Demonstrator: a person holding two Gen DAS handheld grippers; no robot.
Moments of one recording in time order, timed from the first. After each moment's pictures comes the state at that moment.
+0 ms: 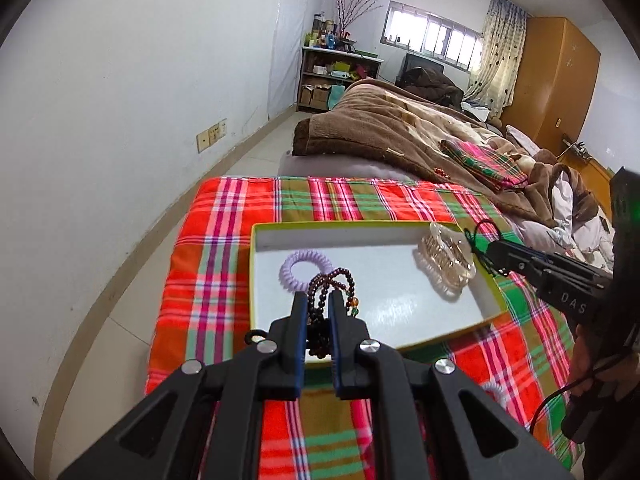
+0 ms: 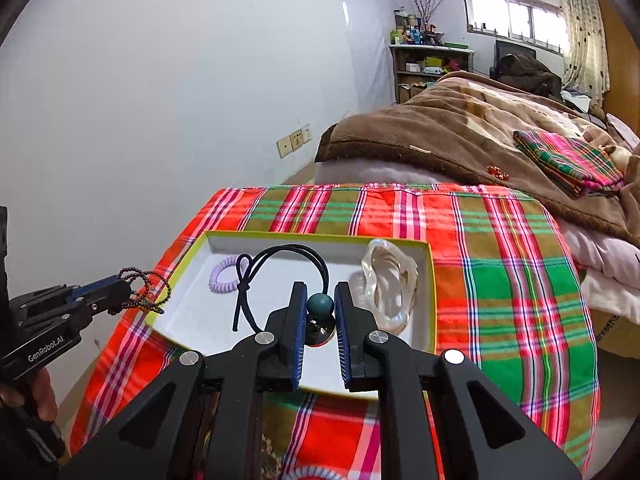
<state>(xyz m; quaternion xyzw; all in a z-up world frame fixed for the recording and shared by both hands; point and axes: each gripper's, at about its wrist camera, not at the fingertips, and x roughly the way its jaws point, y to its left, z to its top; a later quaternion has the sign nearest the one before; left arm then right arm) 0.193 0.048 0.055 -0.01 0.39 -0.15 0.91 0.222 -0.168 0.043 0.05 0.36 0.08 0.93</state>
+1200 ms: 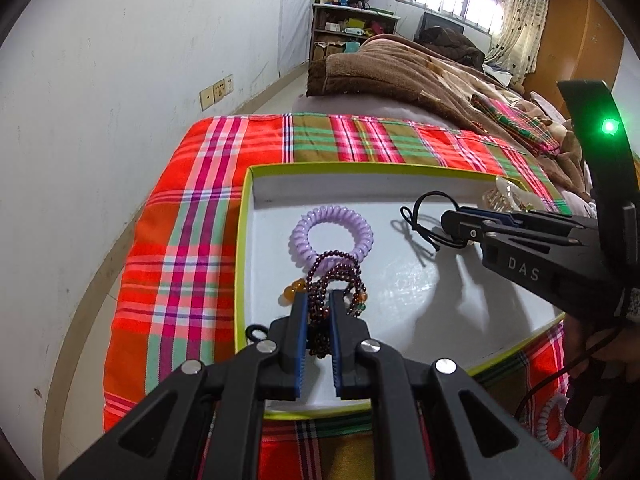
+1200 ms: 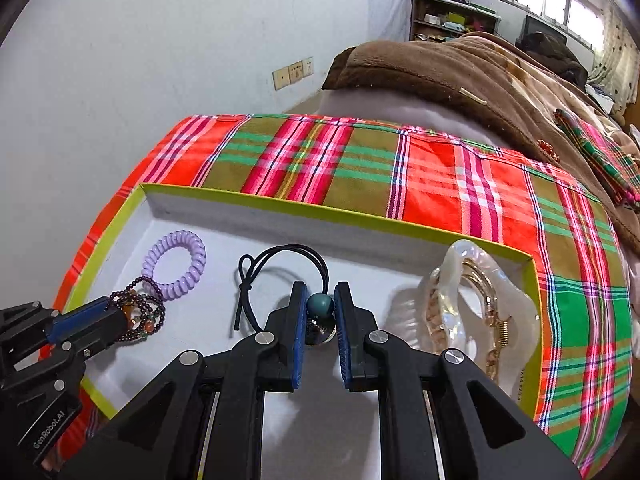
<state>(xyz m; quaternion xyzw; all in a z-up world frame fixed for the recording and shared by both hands) 0.239 0.038 -0.015 0.01 0.45 -0.12 0.88 0.324 -0.124 -0.033 -0.01 0.46 0.08 0.88</state>
